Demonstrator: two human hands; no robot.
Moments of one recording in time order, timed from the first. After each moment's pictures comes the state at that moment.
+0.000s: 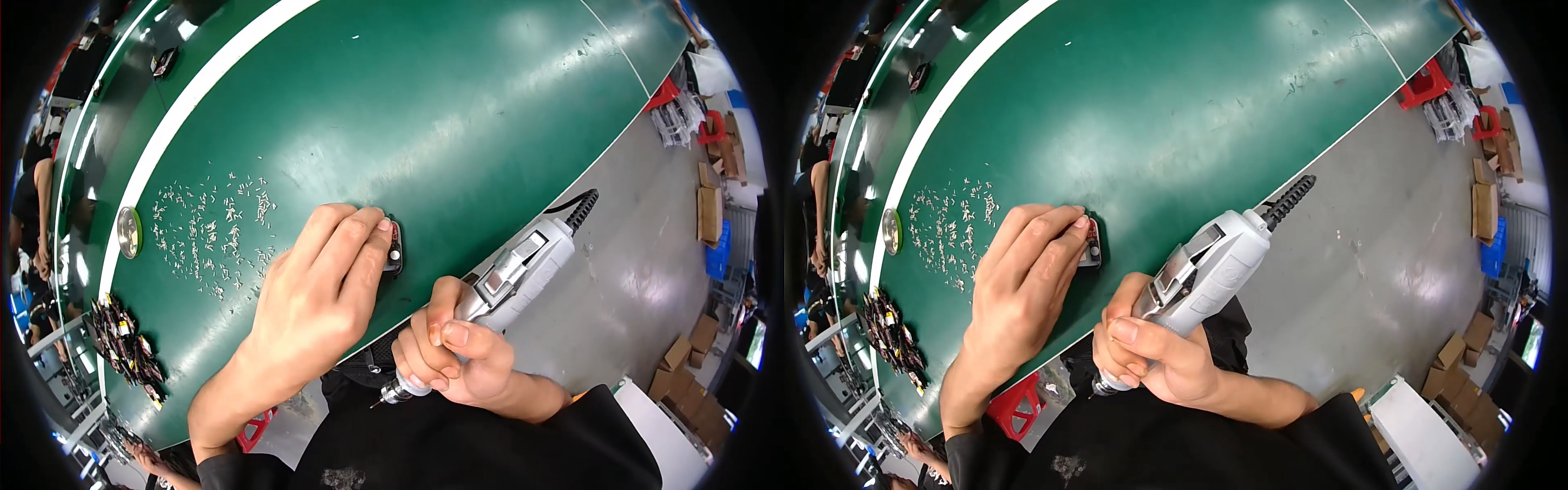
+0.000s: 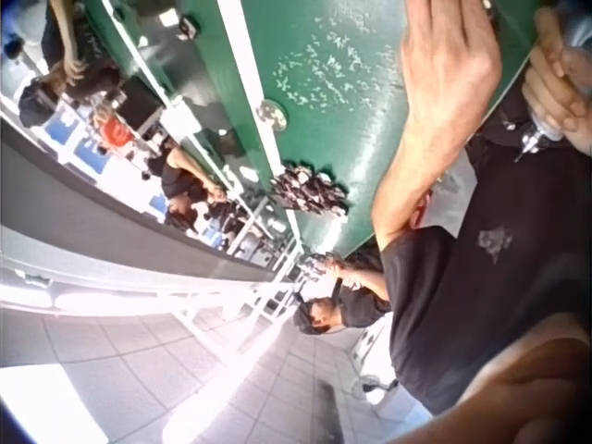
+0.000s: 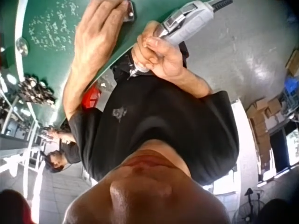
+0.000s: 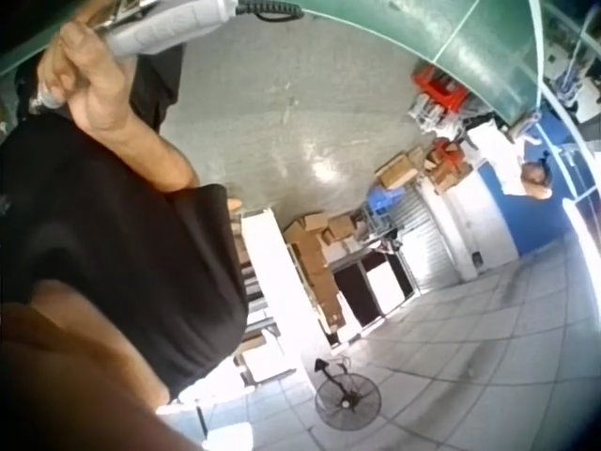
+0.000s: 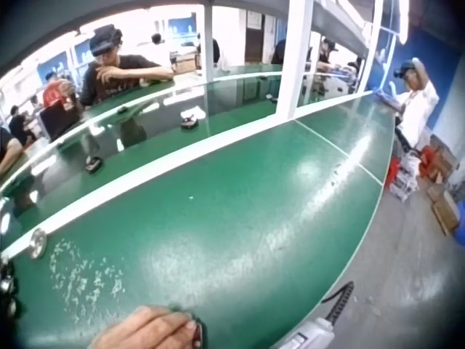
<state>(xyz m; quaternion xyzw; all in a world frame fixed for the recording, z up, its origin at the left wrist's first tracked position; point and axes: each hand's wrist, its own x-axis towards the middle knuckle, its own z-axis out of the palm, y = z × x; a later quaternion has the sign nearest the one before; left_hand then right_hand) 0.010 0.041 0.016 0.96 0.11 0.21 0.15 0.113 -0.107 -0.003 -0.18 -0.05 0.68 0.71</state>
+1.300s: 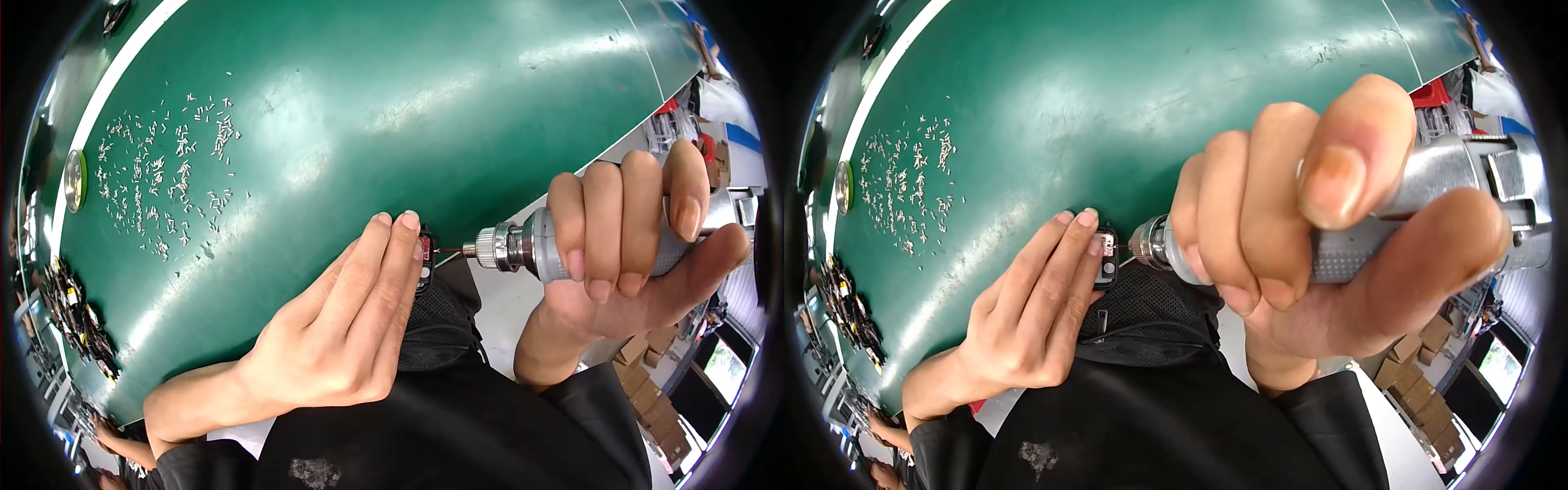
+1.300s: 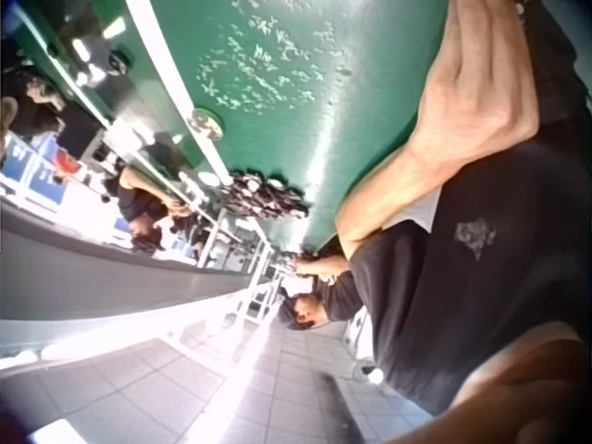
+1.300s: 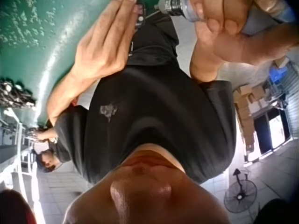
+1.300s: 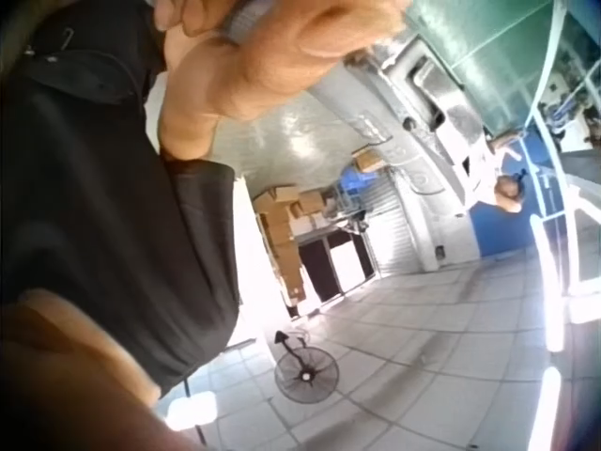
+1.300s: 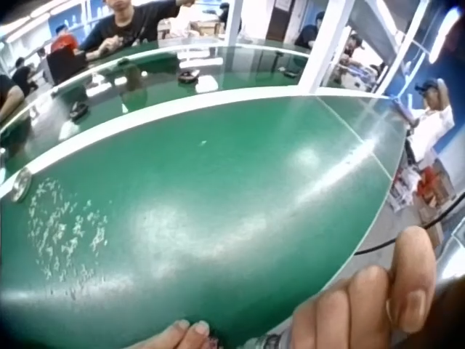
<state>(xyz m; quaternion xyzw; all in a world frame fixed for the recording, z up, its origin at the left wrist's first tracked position) -0.008 -0.007 0.001 0.97 0.07 0.22 0.04 0.202 -0.061 0.038 -0.29 -0.37 0.52 0.71</state>
